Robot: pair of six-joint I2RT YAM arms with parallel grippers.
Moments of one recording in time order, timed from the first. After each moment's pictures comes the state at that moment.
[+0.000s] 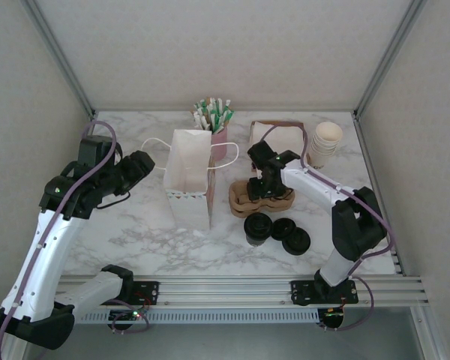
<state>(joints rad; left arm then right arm) -0.32 1.00 1.34 -1.09 0.04 -0.91 0.60 1.67 1.25 -0.89 0.02 0.35</state>
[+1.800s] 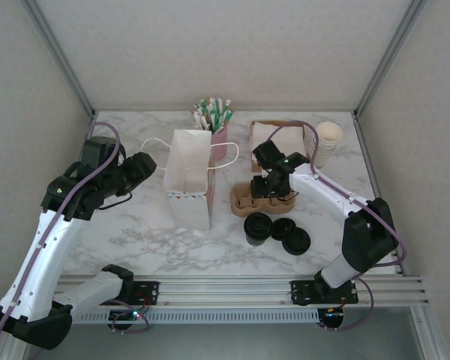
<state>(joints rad) -0.37 1.00 1.34 -1.09 0.00 -0.92 0.60 1.58 1.22 -0.90 0.04 0.41</state>
